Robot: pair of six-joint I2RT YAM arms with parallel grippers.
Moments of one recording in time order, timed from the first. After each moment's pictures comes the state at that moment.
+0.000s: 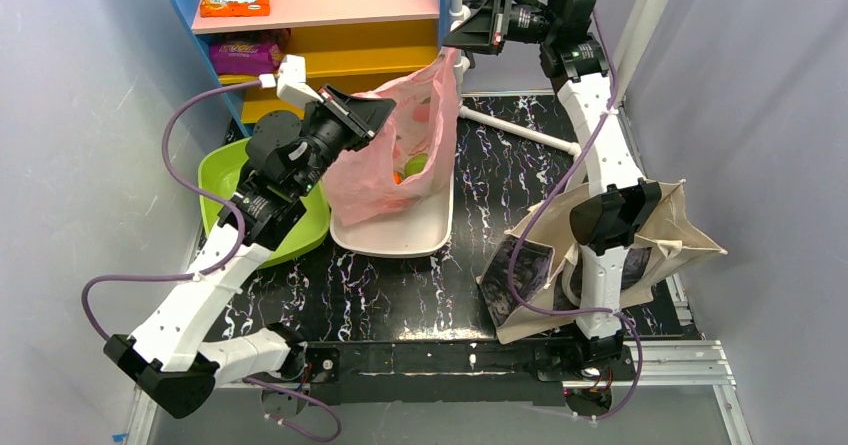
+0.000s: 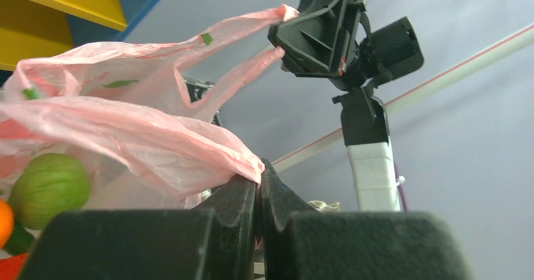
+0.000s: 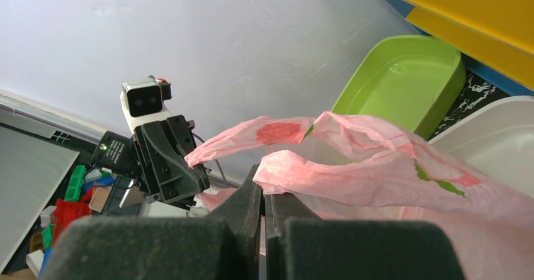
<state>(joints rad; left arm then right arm) -0.60 1.10 1.35 -0.20 -0.08 -0.87 0.32 2.10 2.48 -0.23 -1.15 1.07</state>
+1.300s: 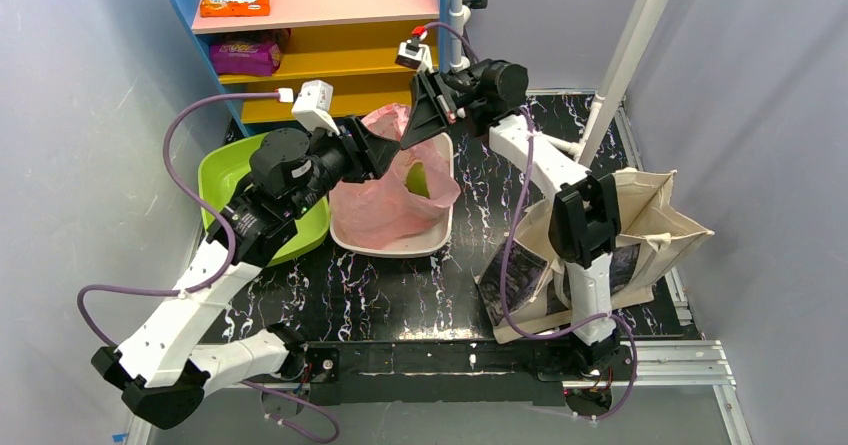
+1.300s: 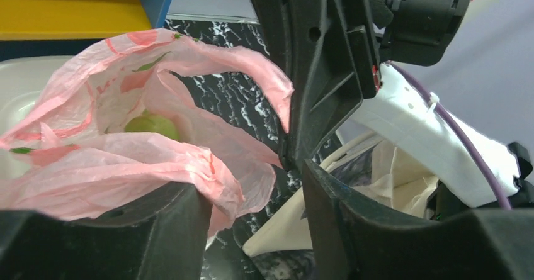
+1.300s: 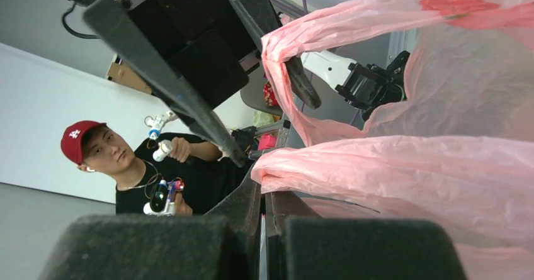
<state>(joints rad) -0.68 1.03 1.31 -0.40 -0.10 -0.58 0.57 2.07 1.93 1.09 -1.58 1.98</state>
